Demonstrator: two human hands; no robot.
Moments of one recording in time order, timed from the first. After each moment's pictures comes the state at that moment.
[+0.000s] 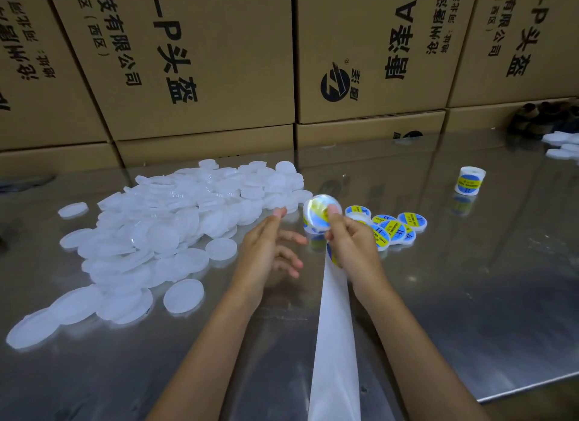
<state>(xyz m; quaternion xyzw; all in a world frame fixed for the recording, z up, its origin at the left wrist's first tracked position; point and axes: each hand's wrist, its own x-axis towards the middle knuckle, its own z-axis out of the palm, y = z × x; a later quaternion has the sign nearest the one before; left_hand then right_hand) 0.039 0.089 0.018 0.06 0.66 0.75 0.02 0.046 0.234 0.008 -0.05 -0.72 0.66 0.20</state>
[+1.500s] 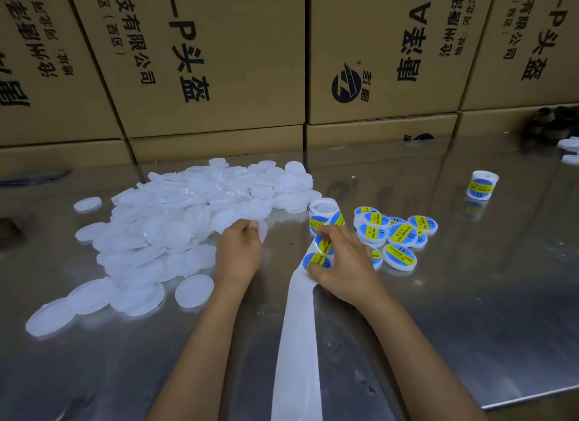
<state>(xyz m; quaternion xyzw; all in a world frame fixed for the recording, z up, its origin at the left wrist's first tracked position) 0.016 0.048 0.004 -0.06 0.85 0.50 -0.18 0.043 0.230 -0.022 0.05 -0.92 0.33 0.18</state>
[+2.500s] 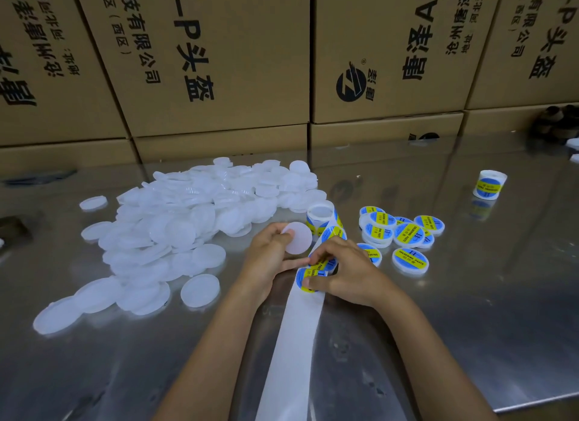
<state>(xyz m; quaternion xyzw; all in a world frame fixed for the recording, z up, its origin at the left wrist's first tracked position) 0.023 0.073 0.001 -0.02 0.64 0.76 0.05 0.051 0.233 -0.009 0.11 -0.92 0.37 0.06</state>
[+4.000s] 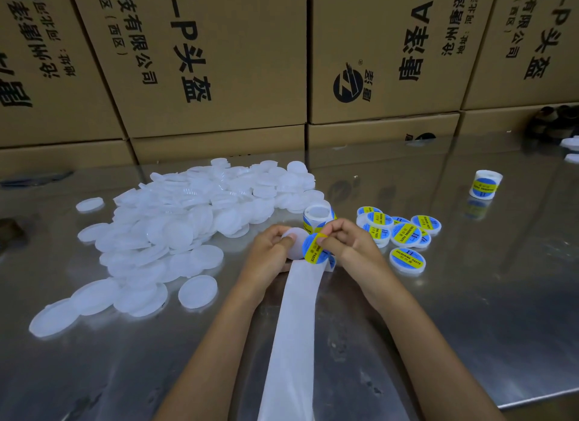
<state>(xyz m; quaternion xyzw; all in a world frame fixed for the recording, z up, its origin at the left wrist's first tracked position) 0.023 0.074 -0.001 0.00 0.72 0.69 0.02 0.052 0.229 0.008 0.03 -0.71 0.70 0.07</state>
